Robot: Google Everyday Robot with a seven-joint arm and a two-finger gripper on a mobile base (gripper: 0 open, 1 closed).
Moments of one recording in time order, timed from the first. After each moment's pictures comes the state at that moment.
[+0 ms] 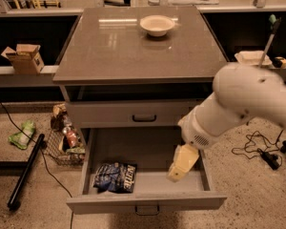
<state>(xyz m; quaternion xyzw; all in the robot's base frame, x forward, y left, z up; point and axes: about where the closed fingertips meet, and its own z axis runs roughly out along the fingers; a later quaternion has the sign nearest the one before) 0.446 -0.096 0.742 -0.57 0.79 0.14 0.16</state>
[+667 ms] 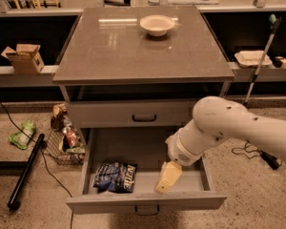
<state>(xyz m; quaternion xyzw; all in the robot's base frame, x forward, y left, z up) 0.446 -0.064 0.647 -0.58 0.78 0.18 0.15</state>
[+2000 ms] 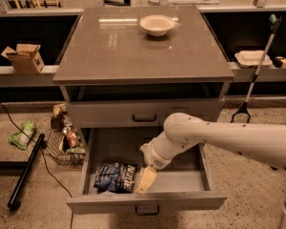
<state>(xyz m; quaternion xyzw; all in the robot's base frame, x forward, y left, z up) 0.483 0.008 0.544 -0.62 0.73 0.24 0.16</state>
